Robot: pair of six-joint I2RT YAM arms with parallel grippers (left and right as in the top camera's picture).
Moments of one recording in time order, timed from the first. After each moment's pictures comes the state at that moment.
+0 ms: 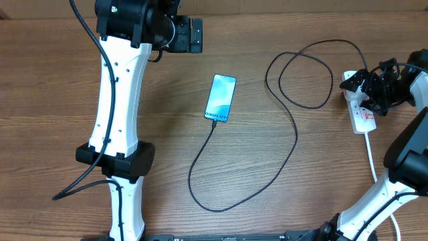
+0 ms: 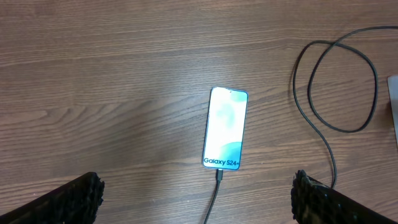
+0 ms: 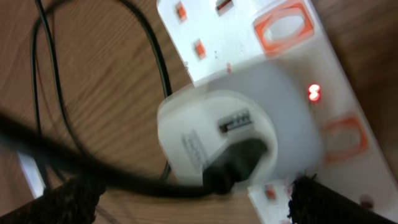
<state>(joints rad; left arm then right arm) -0.29 2.22 2.85 -1.69 0.07 -0.25 -0.51 2.13 1.65 -0.99 -0.51 0.03</state>
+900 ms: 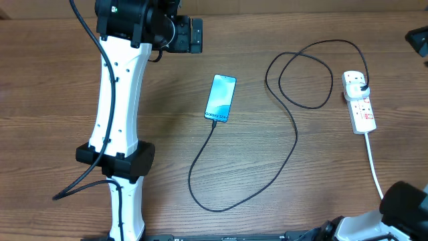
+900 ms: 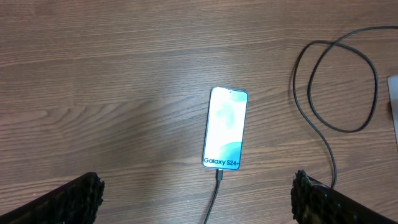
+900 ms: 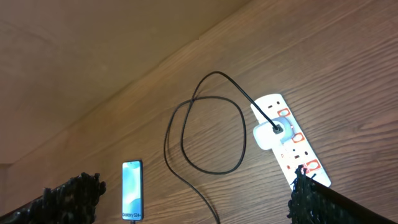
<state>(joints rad) -0.29 2.22 2.85 -1.69 0.07 -0.25 -0.60 1.74 2.20 -1.41 -0.55 0.07</state>
